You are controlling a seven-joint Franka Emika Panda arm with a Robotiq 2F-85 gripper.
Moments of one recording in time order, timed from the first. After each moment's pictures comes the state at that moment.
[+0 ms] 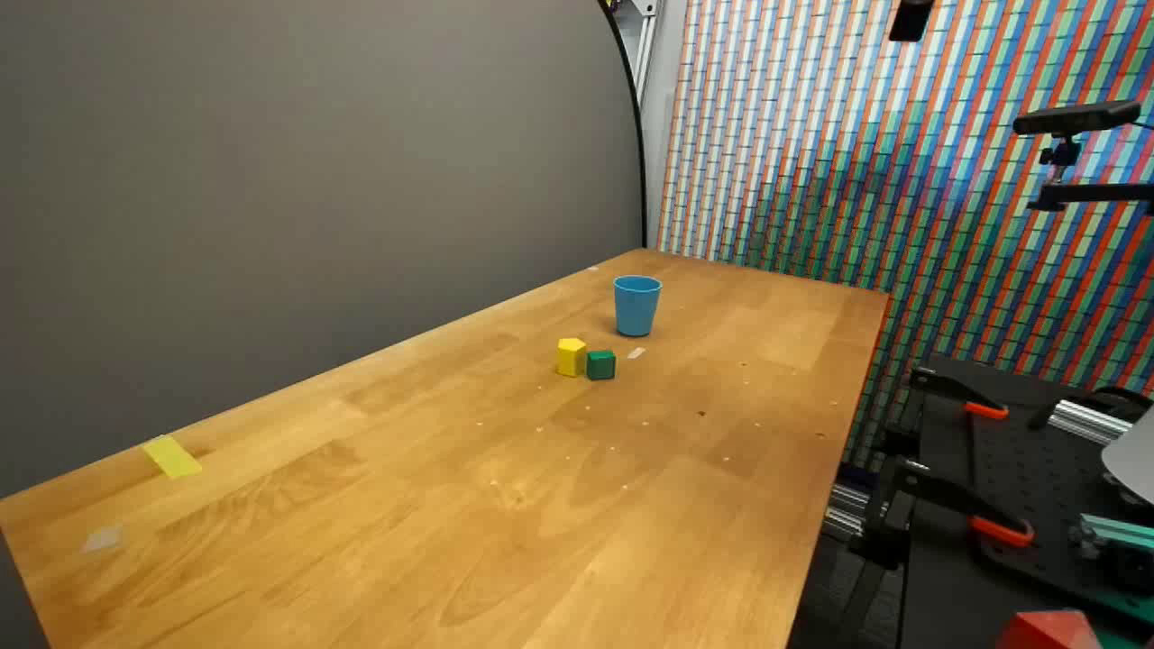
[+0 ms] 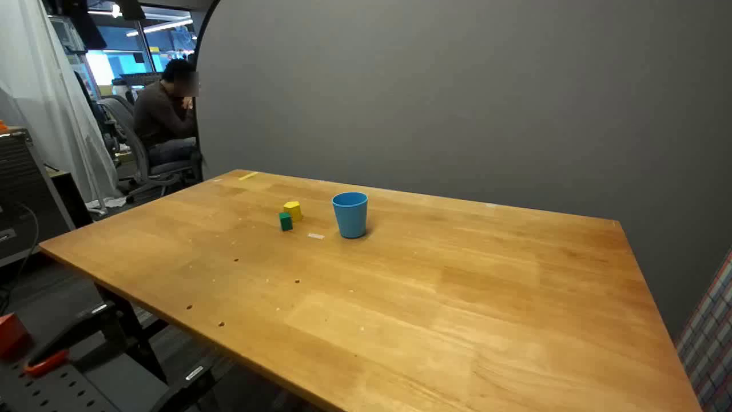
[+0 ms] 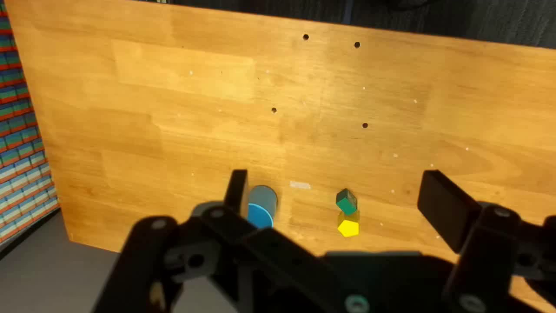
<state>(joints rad) 0.06 -0.82 0.23 -2.57 -0.08 1.83 0.10</state>
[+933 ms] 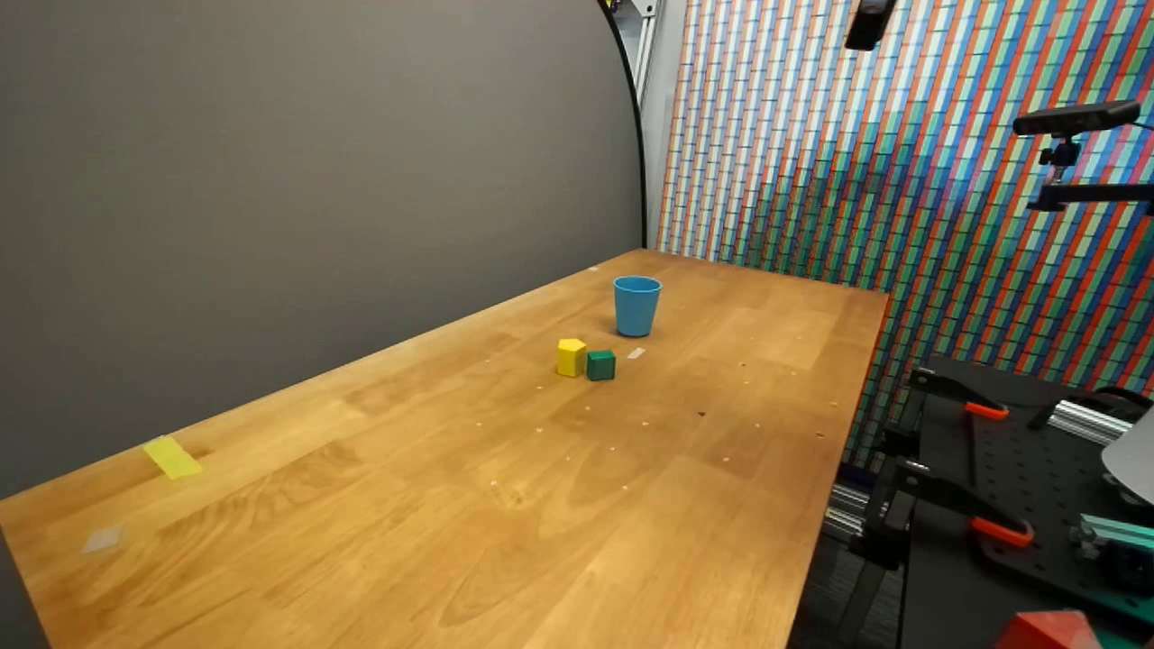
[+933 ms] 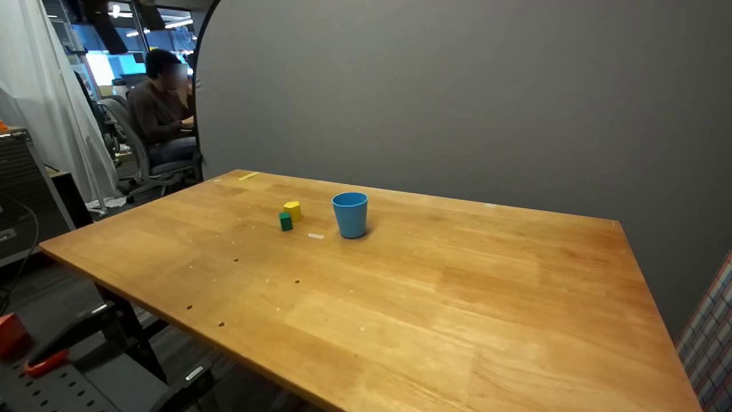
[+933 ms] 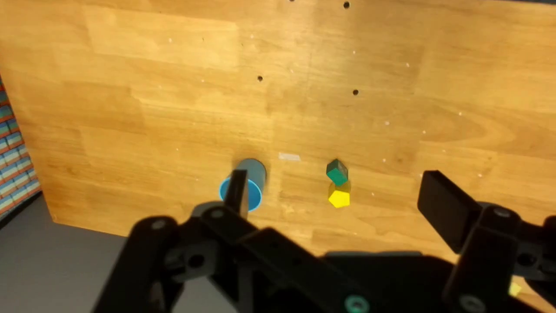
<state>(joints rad) 0.06 -0.76 0.23 -2.57 -0.07 1.96 0.12</state>
